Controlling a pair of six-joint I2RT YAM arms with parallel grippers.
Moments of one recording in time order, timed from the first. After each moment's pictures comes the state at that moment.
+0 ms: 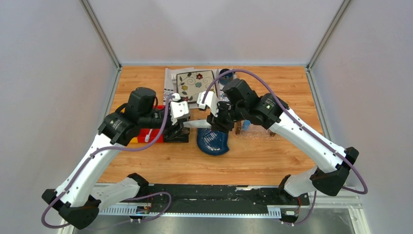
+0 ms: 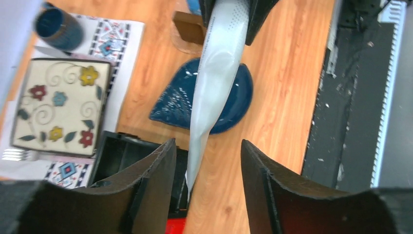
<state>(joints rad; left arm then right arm) -0.58 1.04 1.29 -0.92 0.59 0.56 0.89 1.42 1.63 -0.97 -0.31 -0.42</state>
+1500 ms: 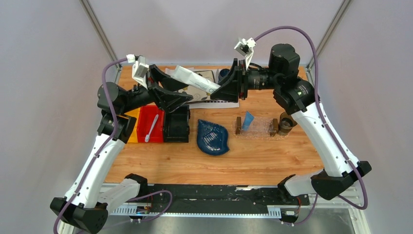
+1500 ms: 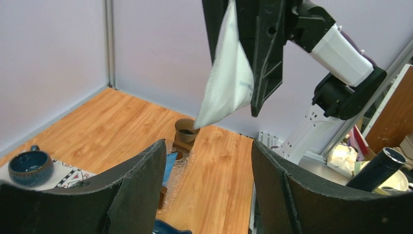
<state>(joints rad) -0.32 0.98 1.14 0.22 0.92 -0.53 0.55 1.37 1.76 -0.47 -0.98 0.29</state>
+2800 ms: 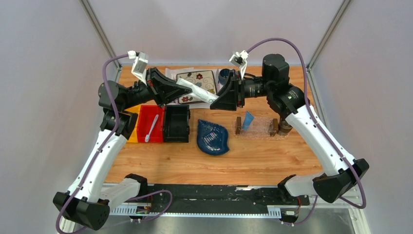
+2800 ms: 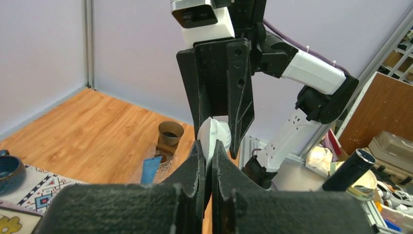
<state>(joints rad) -0.29 1.02 1.14 0.38 0.98 -0.70 0.55 1.35 1.54 -0.36 -1.07 0.31</state>
